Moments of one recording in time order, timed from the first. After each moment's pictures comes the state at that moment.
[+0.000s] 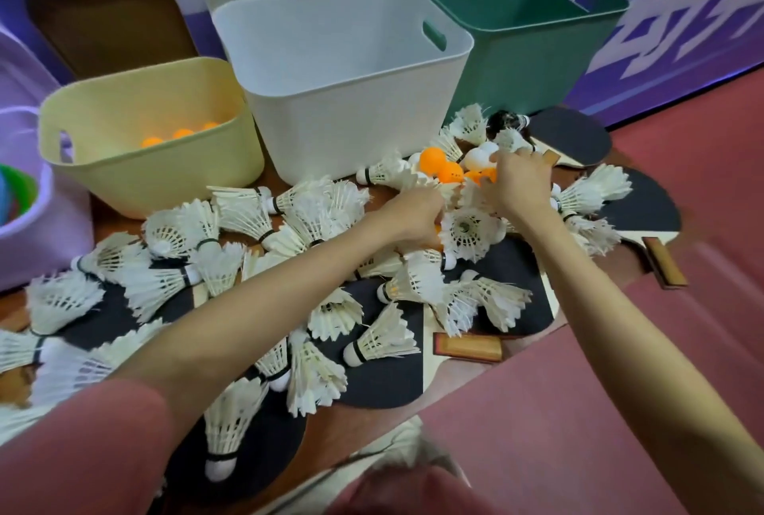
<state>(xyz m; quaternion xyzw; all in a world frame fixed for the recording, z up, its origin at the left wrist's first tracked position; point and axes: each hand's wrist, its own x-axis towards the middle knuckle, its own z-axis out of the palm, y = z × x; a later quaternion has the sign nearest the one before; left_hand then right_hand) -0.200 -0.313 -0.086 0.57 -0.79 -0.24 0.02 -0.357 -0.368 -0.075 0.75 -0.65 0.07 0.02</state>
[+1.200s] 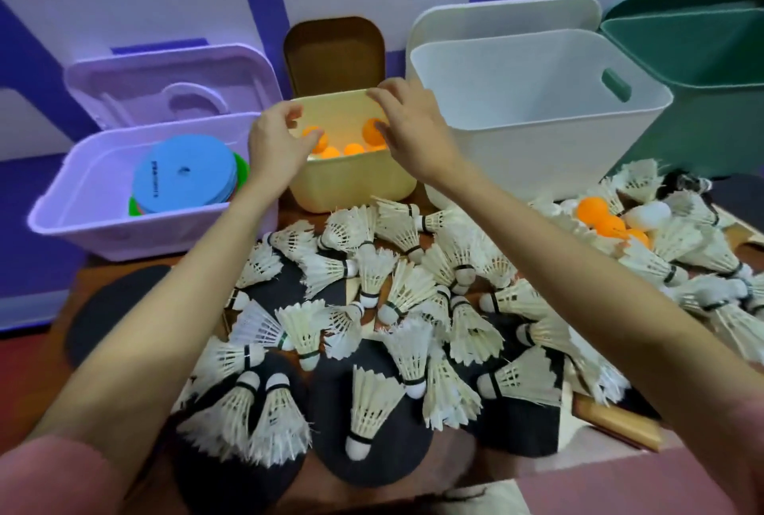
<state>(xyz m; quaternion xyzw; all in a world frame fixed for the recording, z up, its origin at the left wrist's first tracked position) 0.112 -0.217 -0.015 0.82 -0.41 0.01 0.41 -0.054 -0.325 -0.006 0.93 -0.21 0.30 0.01</state>
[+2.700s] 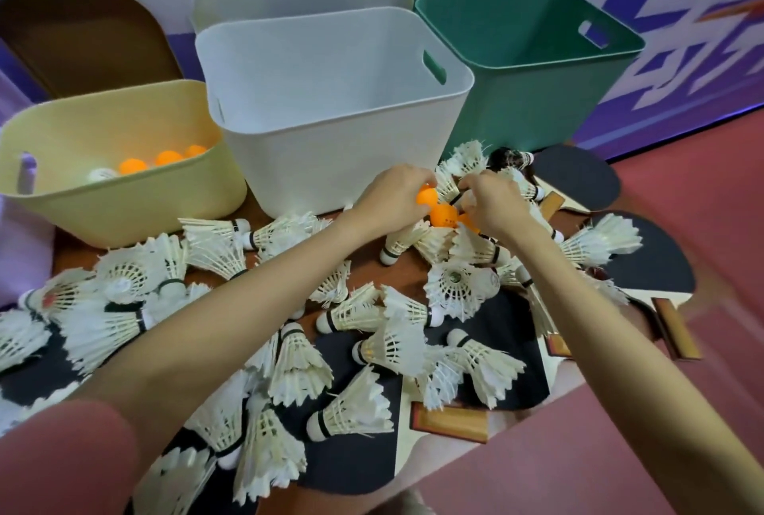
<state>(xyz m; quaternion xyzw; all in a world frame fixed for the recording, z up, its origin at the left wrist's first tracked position) -0.175 -0.391 -0.090 0.60 -0.76 -0.13 0.22 -0.349 -0.438 -0.091 0.83 -0.56 0.05 -0.05</state>
